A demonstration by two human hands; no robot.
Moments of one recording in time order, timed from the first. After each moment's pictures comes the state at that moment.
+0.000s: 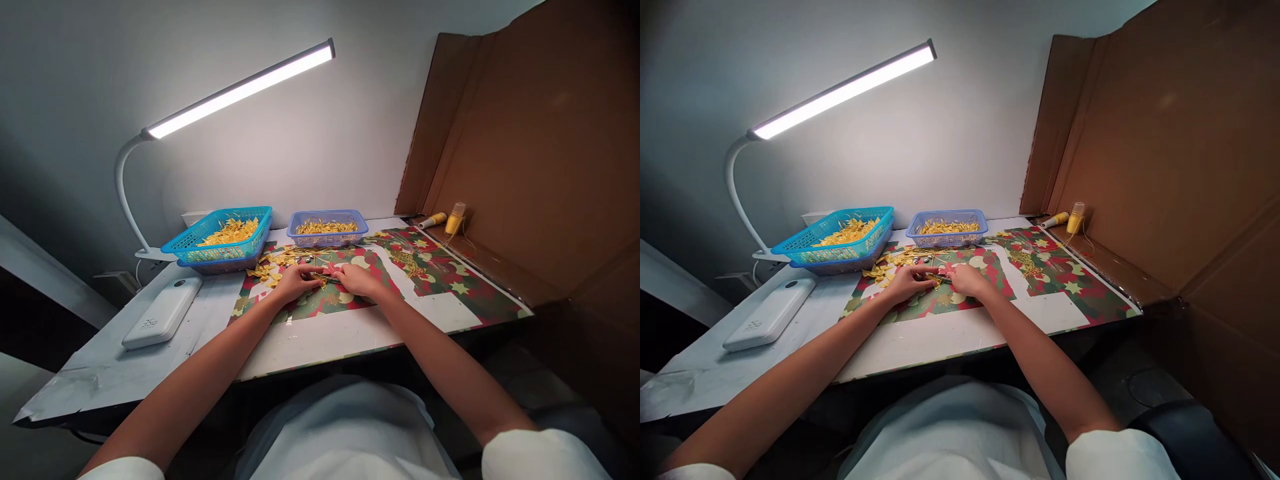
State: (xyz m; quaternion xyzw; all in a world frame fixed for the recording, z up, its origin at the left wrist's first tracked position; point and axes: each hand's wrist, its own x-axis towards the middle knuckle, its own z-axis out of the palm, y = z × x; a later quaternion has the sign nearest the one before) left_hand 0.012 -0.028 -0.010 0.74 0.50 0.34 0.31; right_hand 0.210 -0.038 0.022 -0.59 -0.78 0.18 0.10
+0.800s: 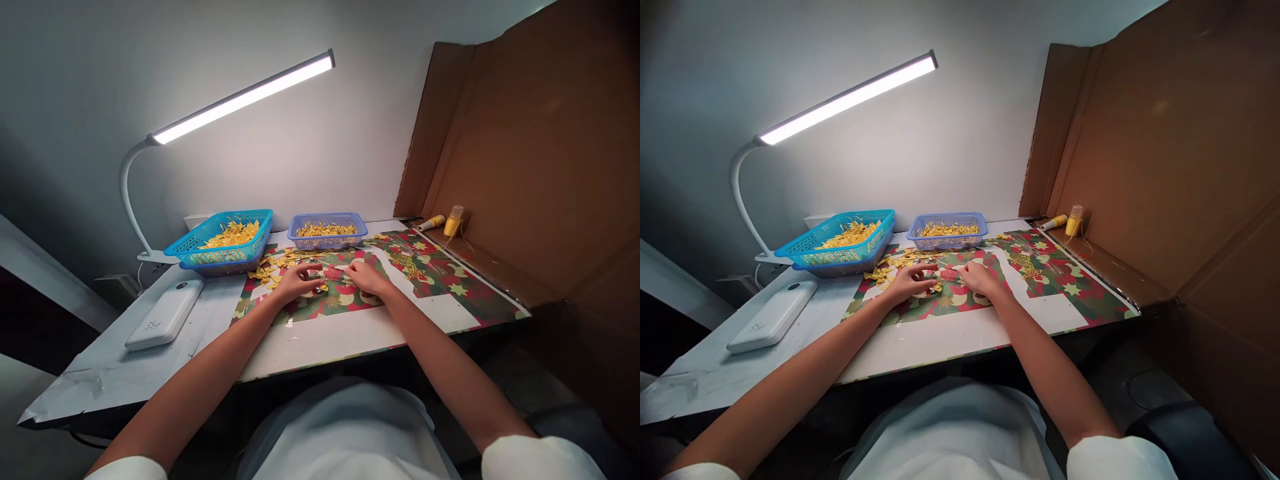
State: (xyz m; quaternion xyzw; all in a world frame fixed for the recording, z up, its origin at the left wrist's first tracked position) left_hand 0.009 -0.027 -0.009 0.73 0.49 0.36 0.31; right_hand 0.234 -0.026 0.010 -0.60 -0.73 0.24 0.22
